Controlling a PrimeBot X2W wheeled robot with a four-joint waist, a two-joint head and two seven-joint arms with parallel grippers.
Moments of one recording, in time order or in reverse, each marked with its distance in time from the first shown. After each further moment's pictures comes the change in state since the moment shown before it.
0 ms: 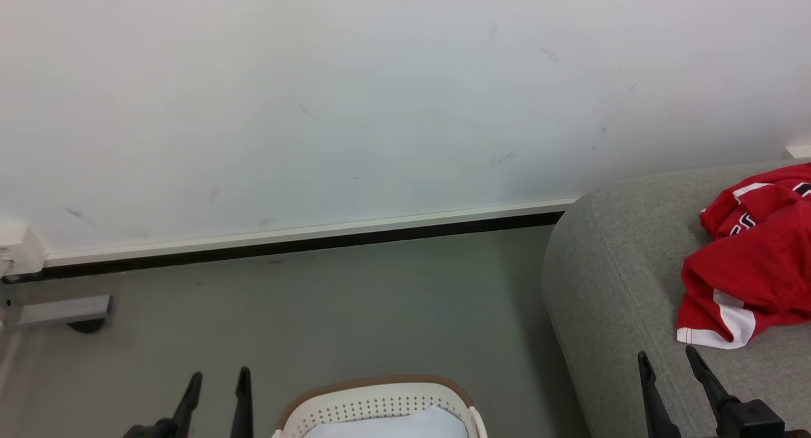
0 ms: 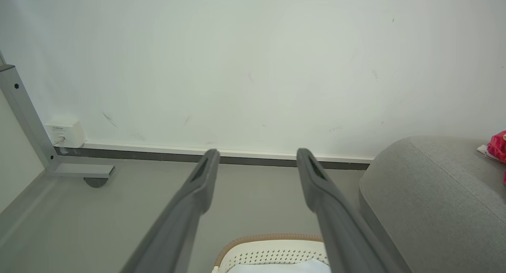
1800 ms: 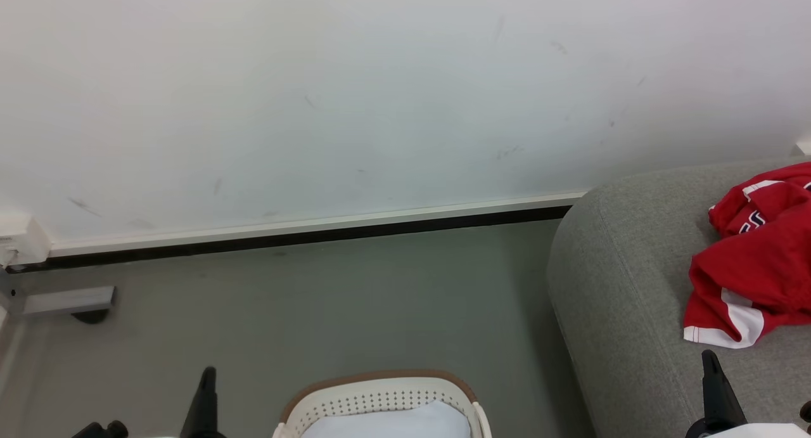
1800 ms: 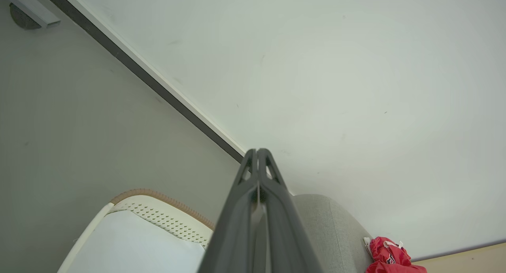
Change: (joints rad) left arm -0.047 -0.012 0.047 0.029 -0.719 -0.035 0.193; right arm -0.001 0.010 -0.057 -0.035 0.770 0.000 0.193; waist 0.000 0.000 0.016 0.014
